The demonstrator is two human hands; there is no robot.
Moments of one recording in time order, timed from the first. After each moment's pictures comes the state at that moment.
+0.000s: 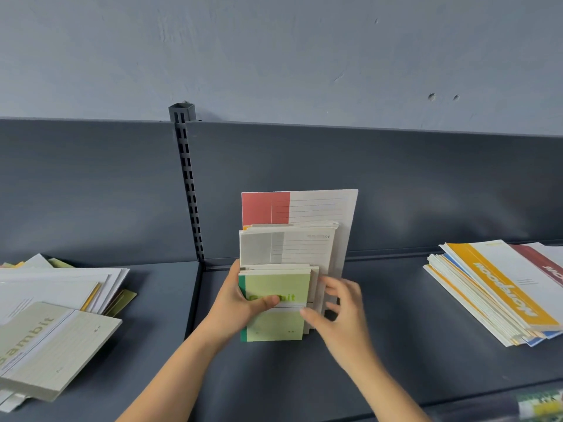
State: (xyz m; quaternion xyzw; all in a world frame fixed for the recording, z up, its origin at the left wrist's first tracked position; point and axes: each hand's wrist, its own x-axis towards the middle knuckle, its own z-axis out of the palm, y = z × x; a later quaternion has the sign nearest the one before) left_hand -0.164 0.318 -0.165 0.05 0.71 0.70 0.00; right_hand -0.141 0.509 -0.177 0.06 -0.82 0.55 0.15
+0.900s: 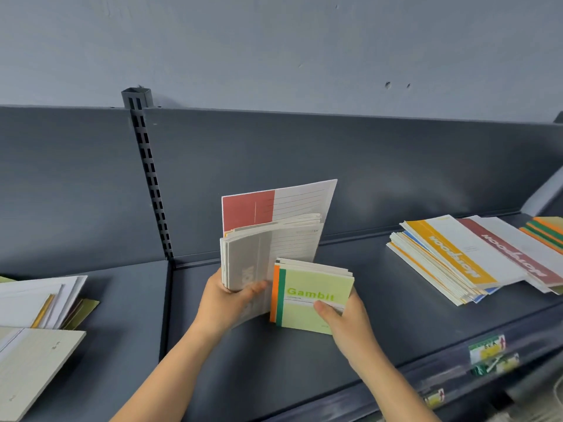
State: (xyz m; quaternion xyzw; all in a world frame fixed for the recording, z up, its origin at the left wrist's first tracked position) left_hand -0.166 0.337 -0.170 0.04 0.73 0.68 -0.03; right_hand -0.120 0.535 -0.184 -0.06 -0.77 0.63 0.10
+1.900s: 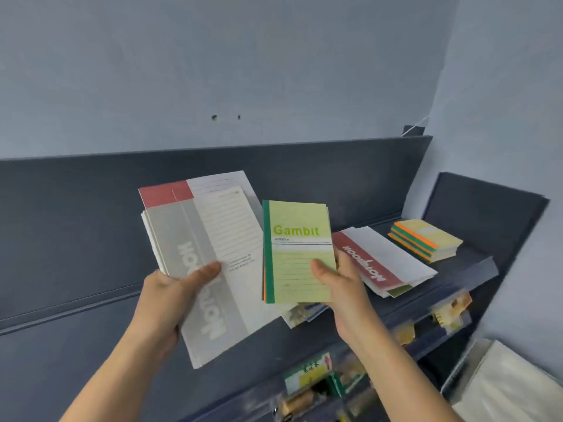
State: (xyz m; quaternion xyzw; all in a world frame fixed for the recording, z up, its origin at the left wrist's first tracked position) left_hand -0.119 0.619 -0.070 0.00 0.65 0.76 -0.01; right_hand -0.083 0.841 -0.092 -0.08 -0.62 0.77 0.16
